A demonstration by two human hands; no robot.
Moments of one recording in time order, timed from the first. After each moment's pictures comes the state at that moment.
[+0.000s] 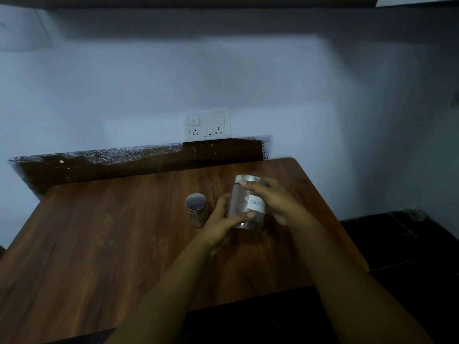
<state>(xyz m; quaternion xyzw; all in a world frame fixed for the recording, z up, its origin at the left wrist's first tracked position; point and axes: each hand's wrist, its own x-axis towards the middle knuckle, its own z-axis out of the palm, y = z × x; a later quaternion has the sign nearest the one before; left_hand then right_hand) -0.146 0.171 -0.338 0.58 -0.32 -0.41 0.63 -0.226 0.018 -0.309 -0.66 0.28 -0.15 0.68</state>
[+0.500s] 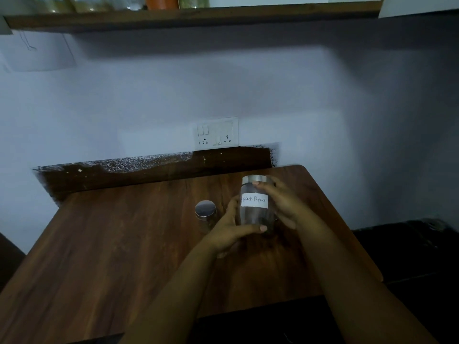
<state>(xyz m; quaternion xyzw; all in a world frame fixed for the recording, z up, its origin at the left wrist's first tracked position) -0.151 0.176 -0.323 0.56 -0.36 -0.44 0.61 -0.230 0.022 -0.297 -0.65 0.22 -0.18 0.71</state>
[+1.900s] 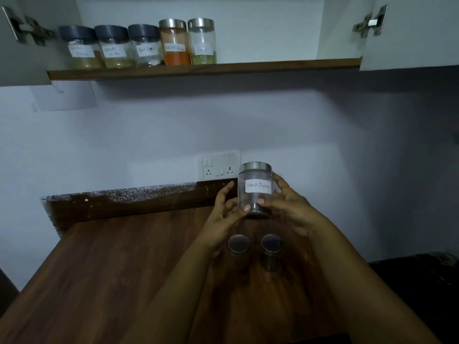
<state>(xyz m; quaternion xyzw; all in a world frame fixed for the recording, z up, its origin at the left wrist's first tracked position) -0.122 0.168 -0.264 0.53 -0.40 -0.29 0.69 -0.241 0.013 -0.233 -0.64 0.09 -0.18 0.74</state>
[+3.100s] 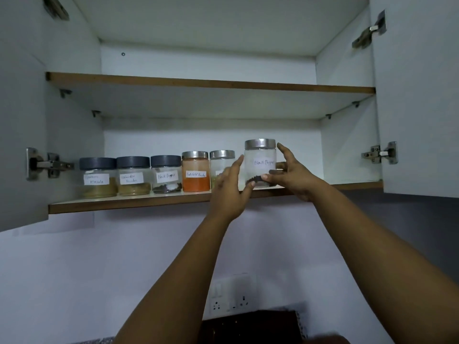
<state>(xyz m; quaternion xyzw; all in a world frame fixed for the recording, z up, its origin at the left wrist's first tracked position) 0.069 0.043 0.025 0.62 -0.54 0.27 0.50 -0.058 -0.096 0.068 -0.80 0.07 -0.40 0.44</state>
